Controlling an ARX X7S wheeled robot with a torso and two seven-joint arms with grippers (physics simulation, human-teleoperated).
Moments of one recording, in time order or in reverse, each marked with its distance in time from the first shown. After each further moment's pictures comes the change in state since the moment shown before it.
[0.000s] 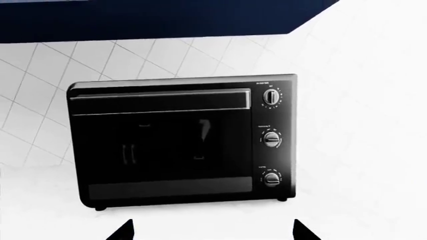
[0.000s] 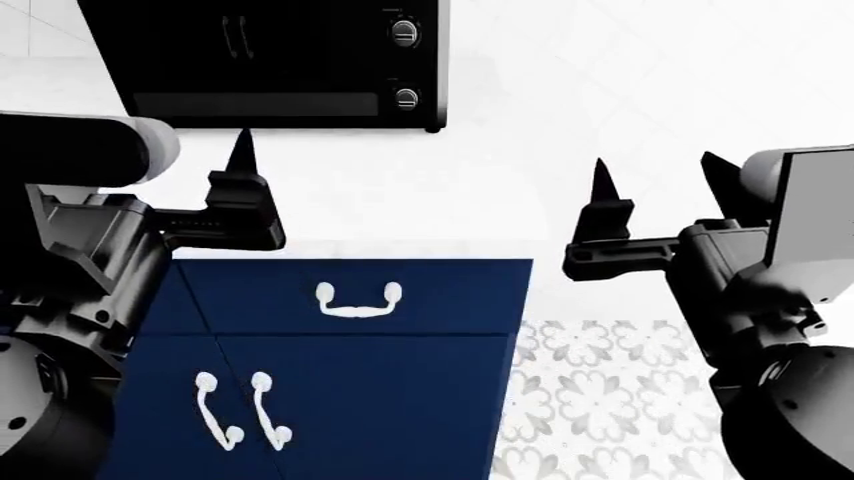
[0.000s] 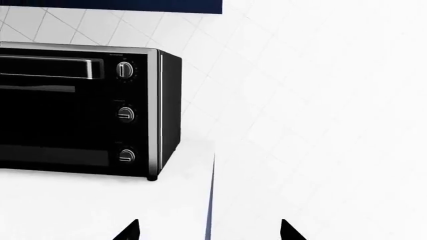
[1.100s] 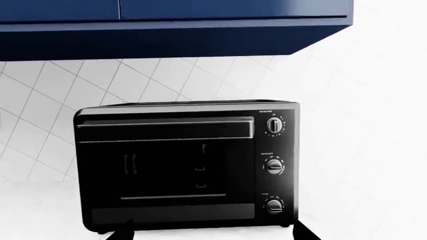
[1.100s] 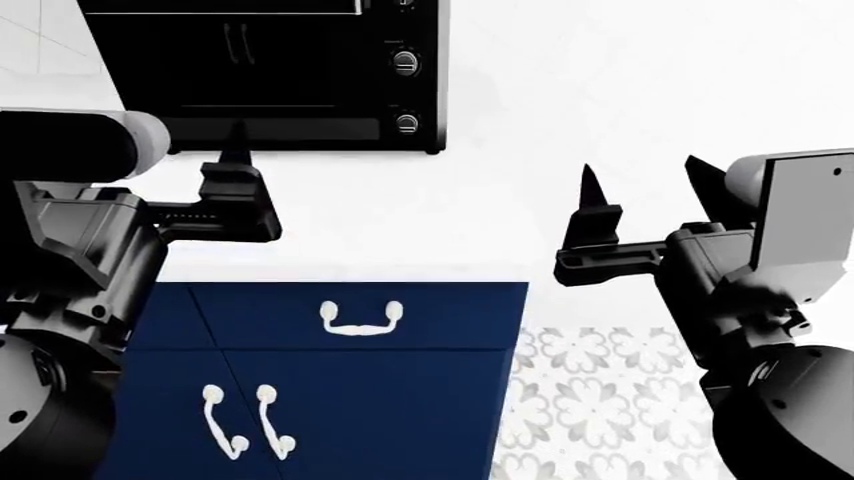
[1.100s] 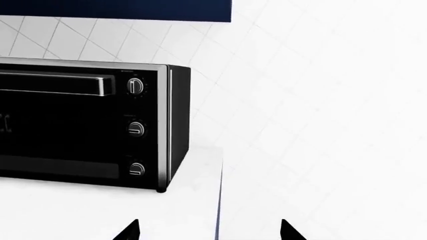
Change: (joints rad) left arm 0.026 -0.043 0.057 0.002 0.072 0.111 0.039; right arm -0.029 0.042 -0.065 0.031 0.001 -0.096 -0.008
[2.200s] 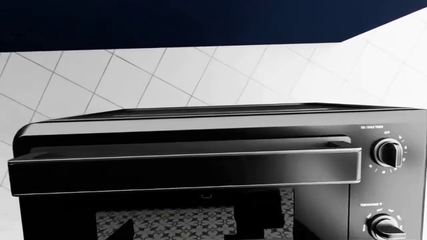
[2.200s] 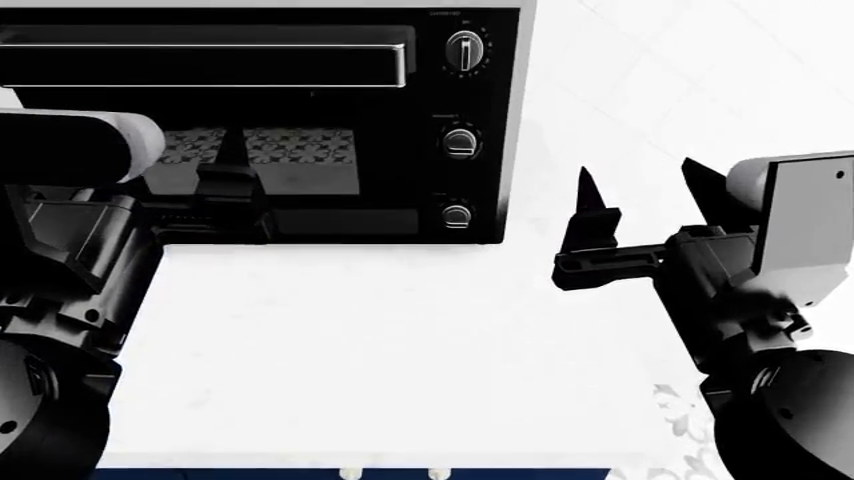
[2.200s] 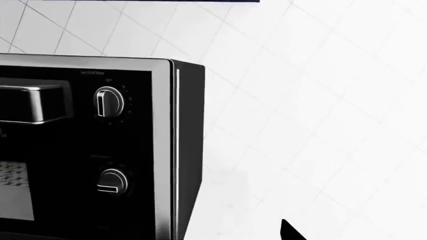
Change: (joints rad) left arm 0.002 -0.040 0.024 0.005 -0.033 0.043 -0.029; right arm -0.004 0.023 -0.005 0.003 0.068 -0.026 0.041
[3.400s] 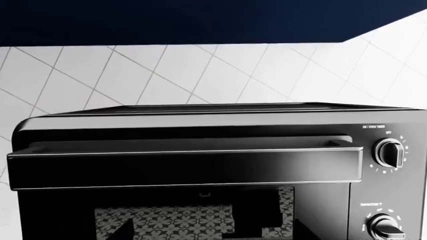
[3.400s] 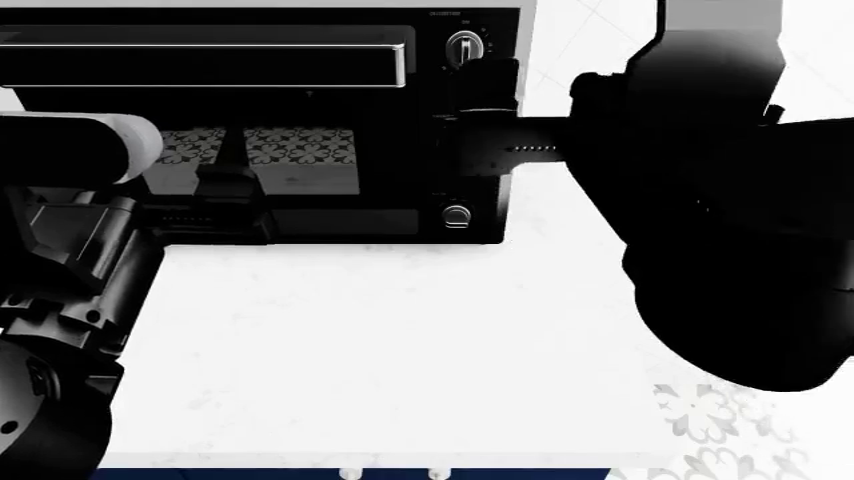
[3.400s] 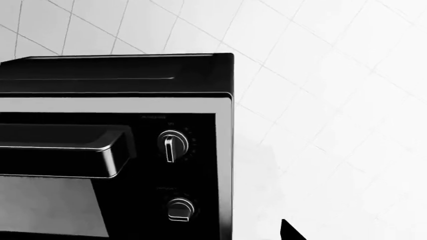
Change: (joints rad) left arm 0.019 -0.023 0.027 -0.009 0.000 0.056 -0.007; right arm 0.830 0.108 -0.855 0.395 0.909 -0.532 0.896
